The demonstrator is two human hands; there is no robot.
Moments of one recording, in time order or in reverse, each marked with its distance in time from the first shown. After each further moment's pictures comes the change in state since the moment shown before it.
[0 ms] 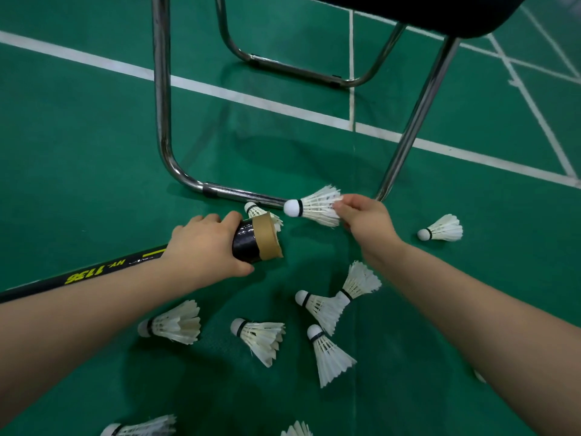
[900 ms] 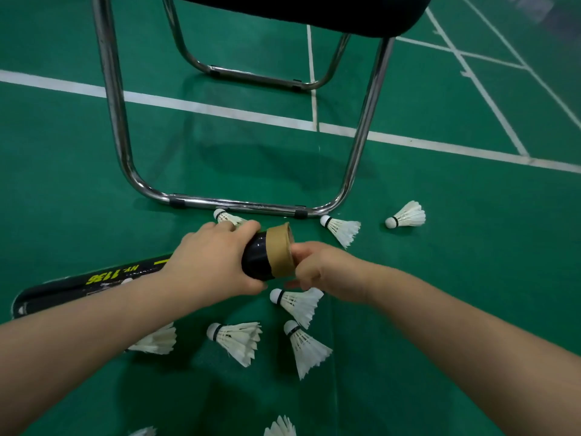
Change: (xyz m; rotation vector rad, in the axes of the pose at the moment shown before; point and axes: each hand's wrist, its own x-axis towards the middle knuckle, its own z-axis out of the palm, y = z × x) left_hand -0.020 0.061 -0.021 0.013 -0.008 0.233; right_hand -0.061 0.006 -0.007 -0.181 -0.739 0.033
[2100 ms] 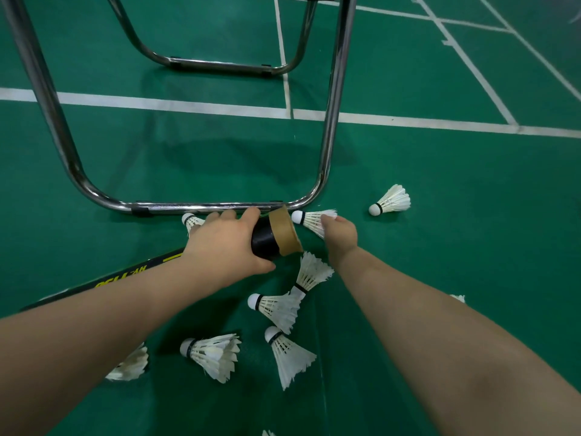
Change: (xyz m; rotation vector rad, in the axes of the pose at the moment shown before) left_hand 0.059 0.041 0.021 0.022 -0.039 -0.055; right_hand 0.066 0.097 -0.085 0.634 0.998 0.215
